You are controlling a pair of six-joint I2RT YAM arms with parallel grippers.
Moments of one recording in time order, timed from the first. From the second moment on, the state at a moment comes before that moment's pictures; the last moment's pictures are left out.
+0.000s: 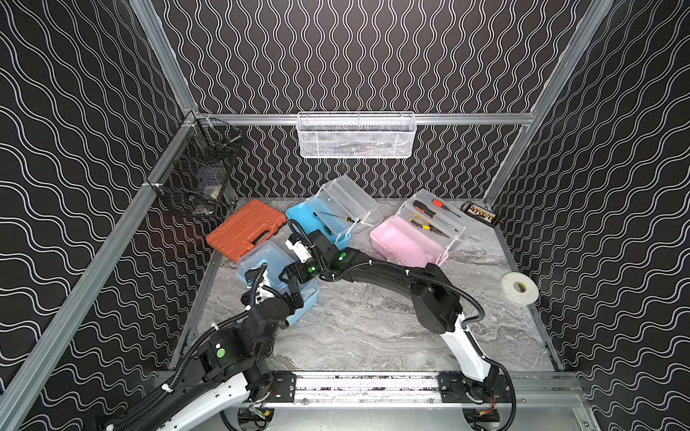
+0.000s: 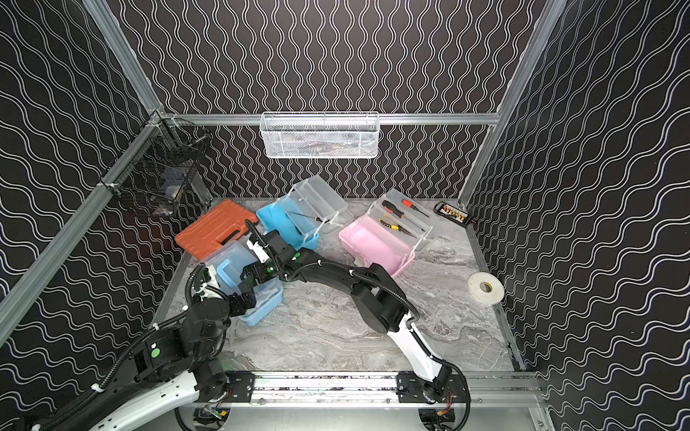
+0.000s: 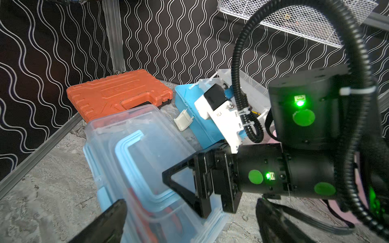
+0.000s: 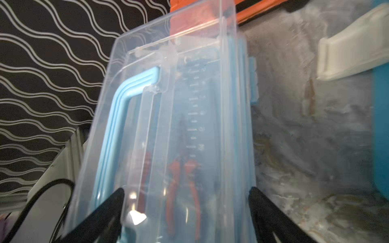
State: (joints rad) left arm -0.83 0.47 0.62 -0.66 -0.84 -0.66; right arm 1.00 2.27 1.87 -0.29 -0.27 0.37
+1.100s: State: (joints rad) left arm -0.83 0.96 0.67 -0.26 -0.46 -0.51; right arm 0.24 1.45 1.02 -0.54 0.02 0.45
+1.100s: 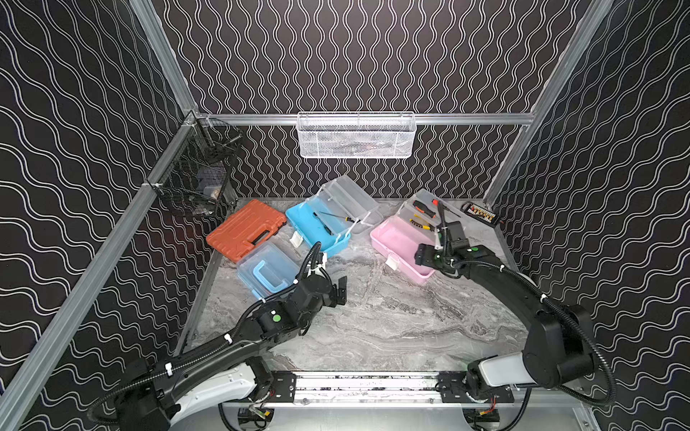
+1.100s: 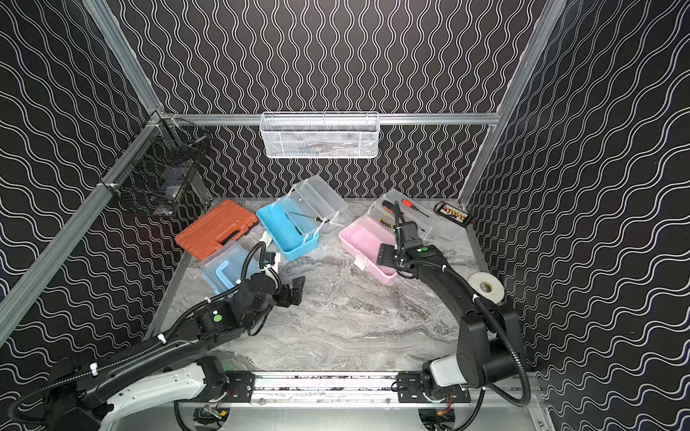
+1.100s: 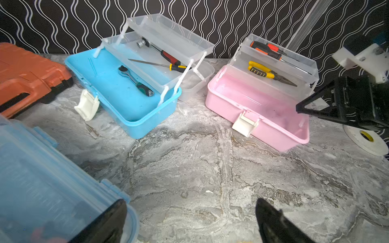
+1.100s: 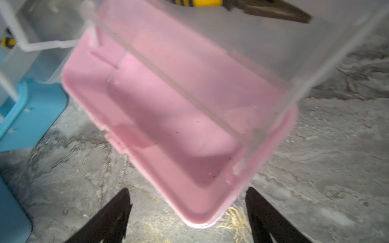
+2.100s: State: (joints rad) left arm -0.84 1.15 0.66 -0.17 -0.42 -0.54; right arm 0.13 1.52 0.88 -0.48 -0.14 0.50
